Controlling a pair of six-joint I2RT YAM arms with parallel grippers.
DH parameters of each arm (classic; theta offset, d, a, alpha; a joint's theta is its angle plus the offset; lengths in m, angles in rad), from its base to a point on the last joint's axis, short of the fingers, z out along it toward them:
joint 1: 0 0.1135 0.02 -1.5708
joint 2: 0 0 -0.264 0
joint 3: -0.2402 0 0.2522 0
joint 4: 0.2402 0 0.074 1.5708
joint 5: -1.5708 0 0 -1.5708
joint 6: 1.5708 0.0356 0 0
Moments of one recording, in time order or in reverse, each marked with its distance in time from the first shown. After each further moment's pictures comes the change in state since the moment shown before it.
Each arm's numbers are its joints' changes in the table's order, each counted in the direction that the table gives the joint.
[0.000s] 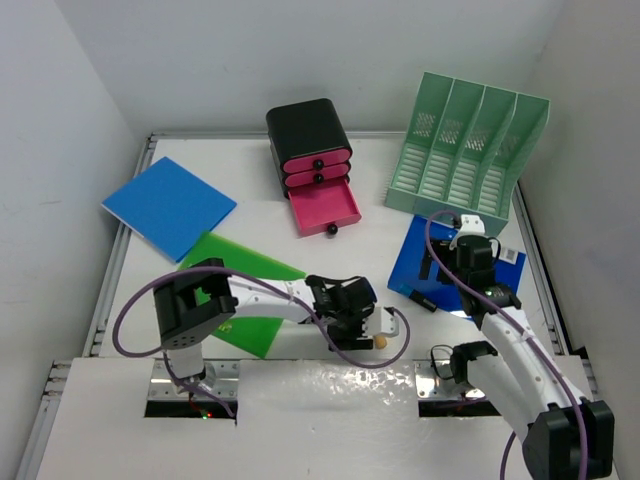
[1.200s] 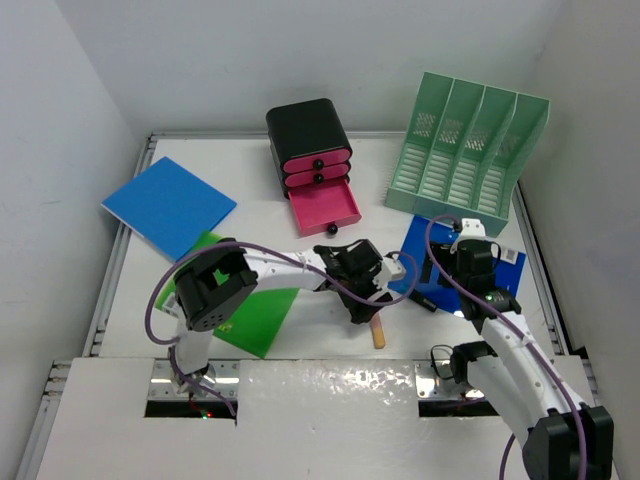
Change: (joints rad) left arm 0.169 0.151 -0.215 0.019 -0.051 -0.364; right arm 0.000 -0.034 0.034 -0.001 -0.019 -0.011
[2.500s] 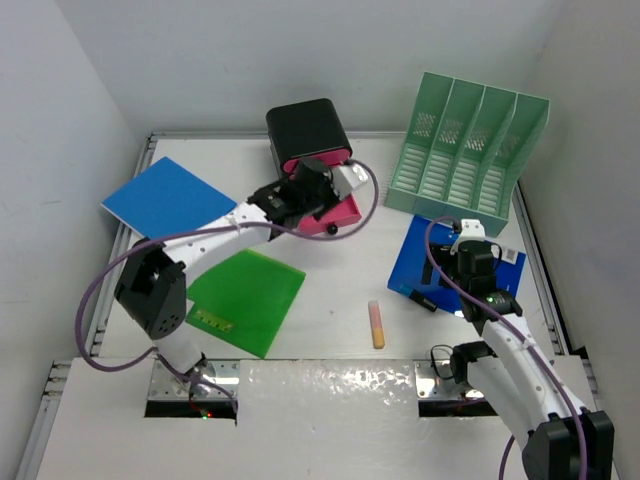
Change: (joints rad) left arm 0.305 -0.271 -0.105 -0.090 0.302 0.422; right arm 0.000 -0.022 0.001 0.016 0.000 -0.027
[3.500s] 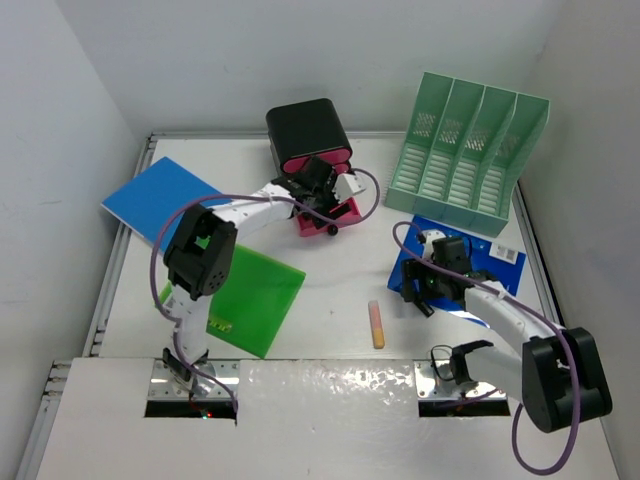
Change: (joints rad) left arm 0.134 0.395 -0.215 0.080 -0.111 0.129; right arm 0.066 0.385 -0.028 -0.010 0.236 -0.050
